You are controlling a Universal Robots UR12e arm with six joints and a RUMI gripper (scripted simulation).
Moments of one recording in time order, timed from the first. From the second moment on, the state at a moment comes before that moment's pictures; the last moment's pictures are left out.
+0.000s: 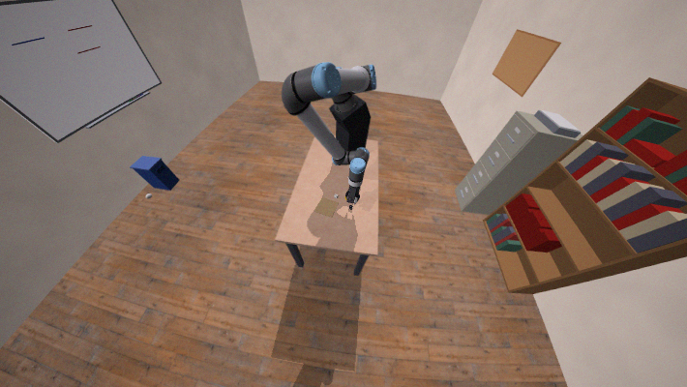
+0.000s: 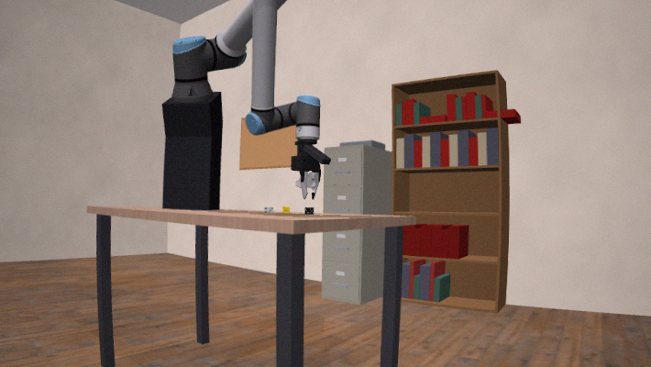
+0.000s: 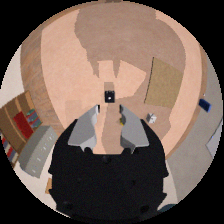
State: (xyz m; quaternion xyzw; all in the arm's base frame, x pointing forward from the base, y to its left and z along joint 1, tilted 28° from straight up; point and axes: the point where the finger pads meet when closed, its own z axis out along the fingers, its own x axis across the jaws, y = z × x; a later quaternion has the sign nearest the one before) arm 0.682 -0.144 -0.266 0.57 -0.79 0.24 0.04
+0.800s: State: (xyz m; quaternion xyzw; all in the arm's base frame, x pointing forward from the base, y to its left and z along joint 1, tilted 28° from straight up) arm 0.688 -0.153 -0.286 0.57 -0.79 0.24 0.04
